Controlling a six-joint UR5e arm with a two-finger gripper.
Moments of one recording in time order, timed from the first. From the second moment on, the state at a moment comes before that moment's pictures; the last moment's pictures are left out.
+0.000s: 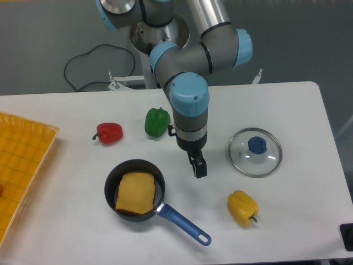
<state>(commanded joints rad) 2.45 -1.91 -1.65 -1.06 1.59 1.77</state>
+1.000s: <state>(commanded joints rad) 2.59 -1.94 -1.66 -1.07 1.59 2.19</state>
